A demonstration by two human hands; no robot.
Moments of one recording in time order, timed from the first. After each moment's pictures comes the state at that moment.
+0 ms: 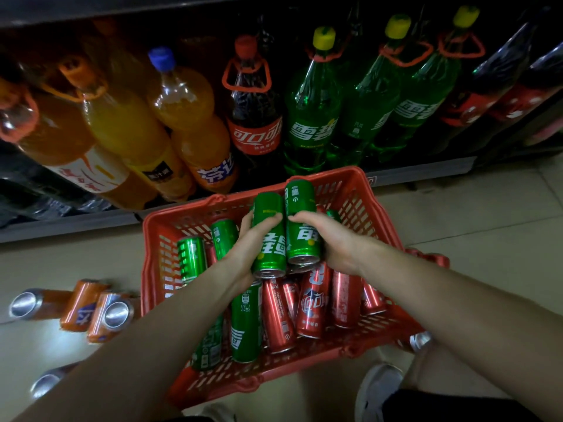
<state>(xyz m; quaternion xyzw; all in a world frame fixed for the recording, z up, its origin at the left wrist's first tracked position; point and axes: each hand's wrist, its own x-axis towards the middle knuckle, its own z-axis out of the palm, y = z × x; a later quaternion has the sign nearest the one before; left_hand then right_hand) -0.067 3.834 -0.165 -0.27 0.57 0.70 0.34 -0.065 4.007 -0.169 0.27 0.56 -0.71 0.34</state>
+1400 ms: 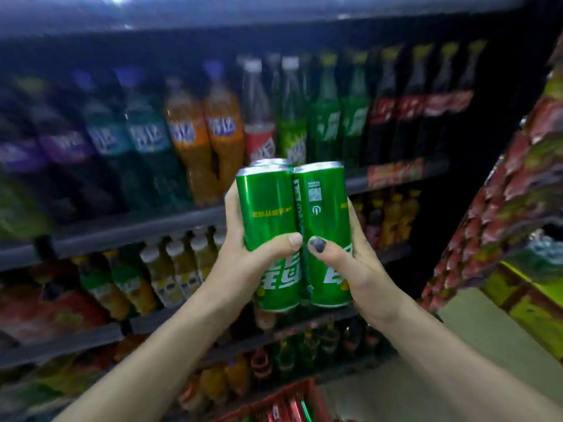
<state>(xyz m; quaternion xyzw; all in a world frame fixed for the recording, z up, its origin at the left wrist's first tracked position) -0.060 3.885 0.773 0.25 0.62 0.74 0.04 -0.014 4.061 0.760 -0.13 0.68 -0.71 -0.10</state>
